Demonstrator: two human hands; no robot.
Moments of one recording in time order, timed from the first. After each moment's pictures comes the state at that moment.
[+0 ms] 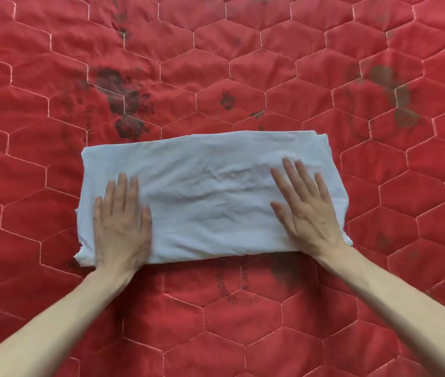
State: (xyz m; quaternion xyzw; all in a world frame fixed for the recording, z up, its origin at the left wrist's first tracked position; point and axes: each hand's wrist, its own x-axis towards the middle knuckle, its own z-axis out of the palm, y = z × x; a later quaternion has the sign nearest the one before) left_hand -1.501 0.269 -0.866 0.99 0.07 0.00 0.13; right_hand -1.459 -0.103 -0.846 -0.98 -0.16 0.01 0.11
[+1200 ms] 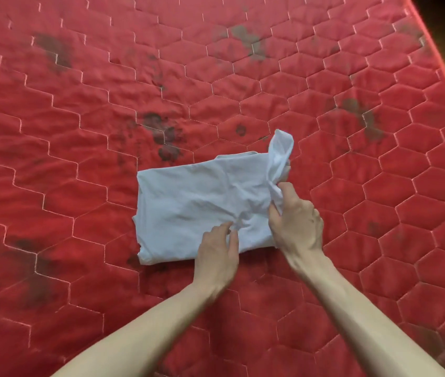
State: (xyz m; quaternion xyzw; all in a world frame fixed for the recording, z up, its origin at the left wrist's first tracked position) left_hand -1.550 0.187 -0.783 0.90 0.06 -0.18 0.40; right_hand -1.502 0.035 -0.701 -0.97 0.14 0.04 0.20
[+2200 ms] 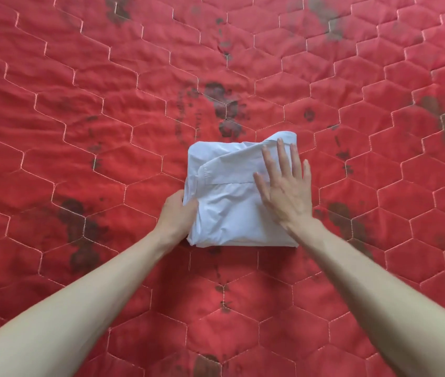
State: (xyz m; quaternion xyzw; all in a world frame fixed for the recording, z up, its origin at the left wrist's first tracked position) left_hand -1.501 0.385 -0.805 0.78 0.26 -0.22 0.53; right_hand -1.449 0.145 -0.825 -0.99 -0.08 0.03 0.05
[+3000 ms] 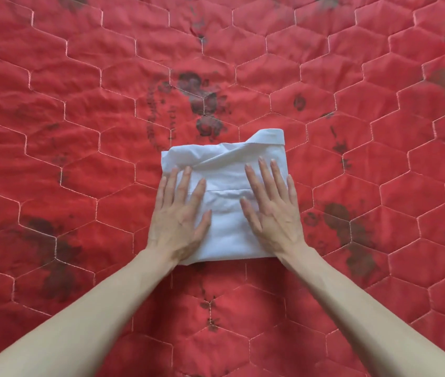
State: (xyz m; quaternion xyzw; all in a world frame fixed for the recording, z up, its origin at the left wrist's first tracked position) left_hand -1.492 0.361 -0.865 0.99 -0.12 -0.04 0.11; right_hand -1.477 0.126 -0.851 -0.98 -0.11 0.02 0.15
